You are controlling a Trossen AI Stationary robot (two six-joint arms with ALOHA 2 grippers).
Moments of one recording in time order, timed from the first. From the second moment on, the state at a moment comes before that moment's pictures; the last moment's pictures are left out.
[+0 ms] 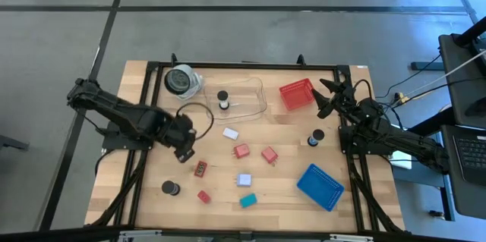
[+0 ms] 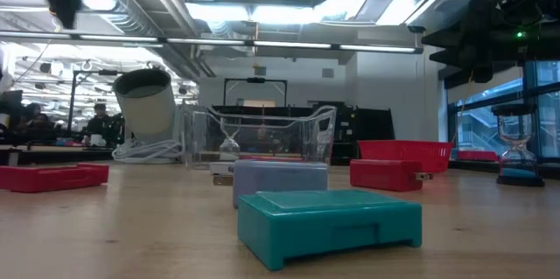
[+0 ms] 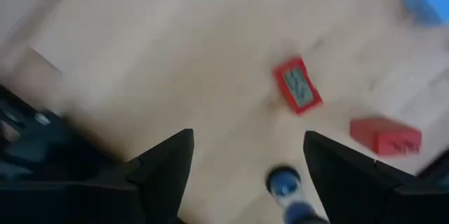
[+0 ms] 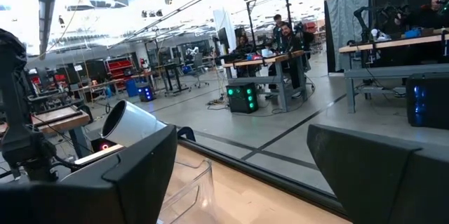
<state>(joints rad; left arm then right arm) -0.39 1.29 1.21 -1.35 -0.10 -1.18 -0.41 0.11 0.02 0.27 0.25 0.17</state>
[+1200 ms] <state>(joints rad) -0.89 1.42 1.03 -0.99 -0.10 -1.65 -0.41 0.11 0.02 0.27 0.25 0.17</state>
